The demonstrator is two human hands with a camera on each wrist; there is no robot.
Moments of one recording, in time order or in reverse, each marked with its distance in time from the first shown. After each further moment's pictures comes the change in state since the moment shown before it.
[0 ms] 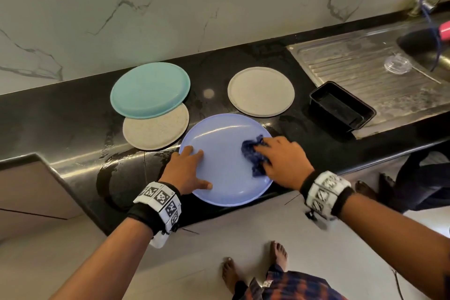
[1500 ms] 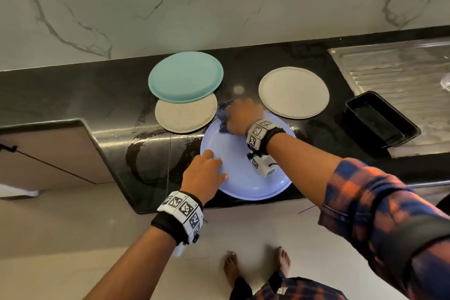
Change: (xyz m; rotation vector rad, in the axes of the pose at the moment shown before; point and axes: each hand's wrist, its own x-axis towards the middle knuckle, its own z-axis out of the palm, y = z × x) left_hand -0.046 0.024 0.028 -0.054 0.221 -0.103; right_hand 0.159 -0.103 -0.013 -0.015 -0.204 -0.025
